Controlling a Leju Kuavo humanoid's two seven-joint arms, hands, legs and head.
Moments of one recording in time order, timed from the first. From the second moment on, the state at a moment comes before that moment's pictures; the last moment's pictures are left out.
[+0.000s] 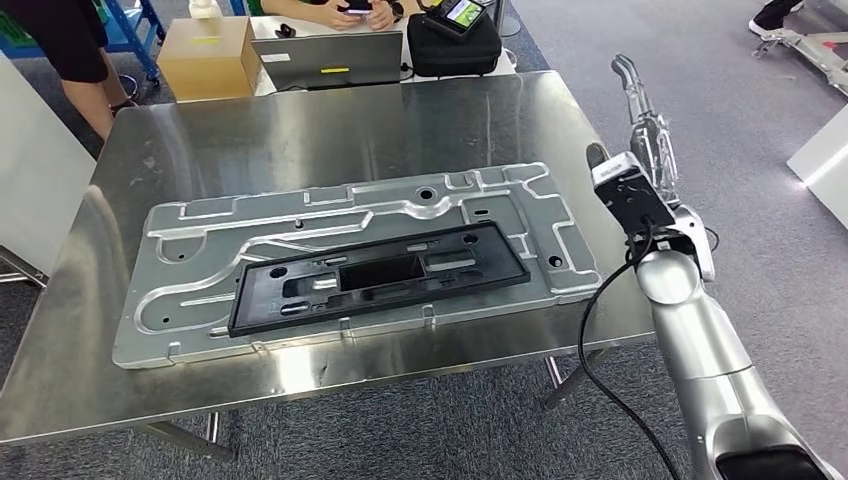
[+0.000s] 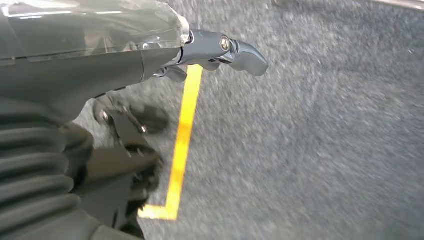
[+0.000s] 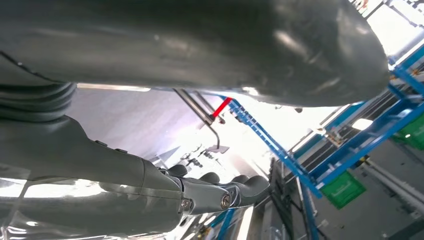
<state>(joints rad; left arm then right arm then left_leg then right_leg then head) -0.05 -0.22 0.22 -0.28 0.00 0.16 -0.70 -0.55 -0.28 0.12 -1.47 0.33 -0.18 -0.28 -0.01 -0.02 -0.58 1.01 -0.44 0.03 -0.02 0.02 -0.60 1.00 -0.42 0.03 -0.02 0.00</state>
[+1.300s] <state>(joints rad) -0.11 -0.21 0.23 -0.29 -0.02 -0.02 -0.68 0.00 -0.42 -0.32 -1.80 0.26 -0.15 -0.30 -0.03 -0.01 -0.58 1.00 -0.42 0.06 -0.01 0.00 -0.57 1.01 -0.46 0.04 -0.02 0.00</state>
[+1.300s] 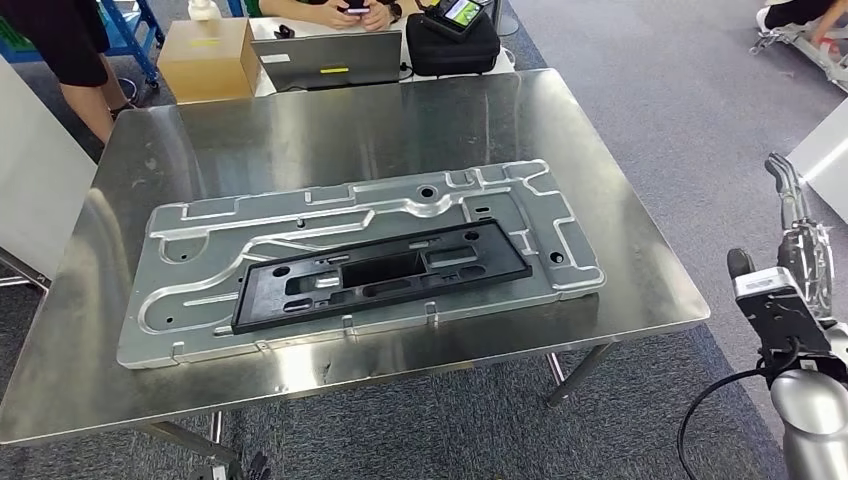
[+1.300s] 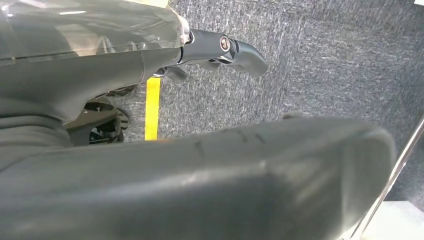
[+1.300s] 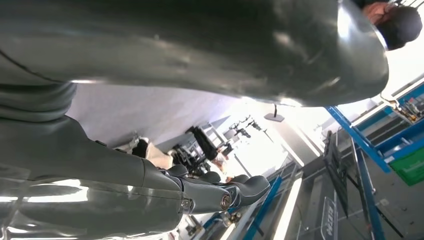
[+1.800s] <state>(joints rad) -0.12 -0.22 0.23 -0.29 -0.02 -0.03 -0.67 0.05 -0.42 -0.39 -1.84 0.26 -0.14 -0.31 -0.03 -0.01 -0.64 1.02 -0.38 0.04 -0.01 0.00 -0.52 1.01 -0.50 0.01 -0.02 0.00</state>
